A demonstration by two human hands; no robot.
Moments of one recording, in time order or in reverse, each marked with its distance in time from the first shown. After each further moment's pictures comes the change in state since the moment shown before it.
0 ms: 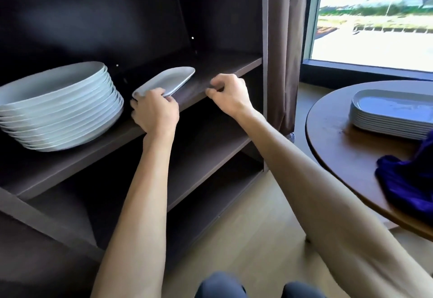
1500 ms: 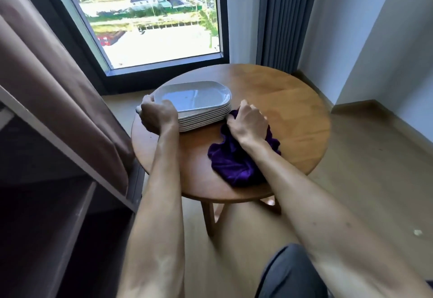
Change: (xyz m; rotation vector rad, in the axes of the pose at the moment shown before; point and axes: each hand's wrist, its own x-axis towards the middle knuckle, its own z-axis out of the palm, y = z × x) left_hand -0.192 0.320 0.241 -0.742 -0.627 0.124; right_hand -0.152 0.223 -0.280 -0.797 0.702 0.904
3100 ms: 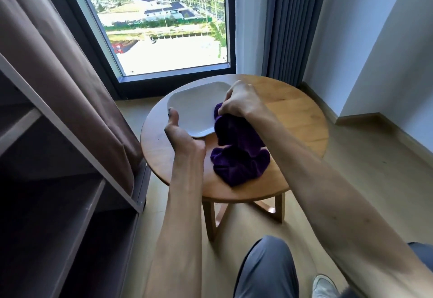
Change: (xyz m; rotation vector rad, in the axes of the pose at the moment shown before) left_hand -0.091 0.020 -0.042 -1.231 -0.547 -0.542; right_hand 0.024 -0.054 -0.084 0.132 -0.347 -0.066
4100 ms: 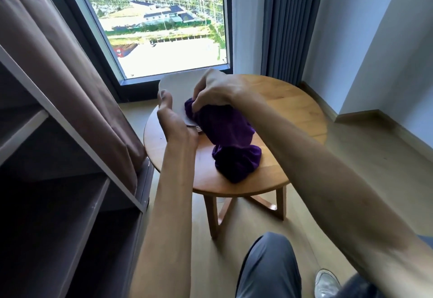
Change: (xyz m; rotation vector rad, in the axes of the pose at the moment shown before) left_hand -0.019 0.031 0.021 0.087 -0.064 0.098; right_hand -0.029 -0.056 -0.019 -0.086 -0.206 -0.356
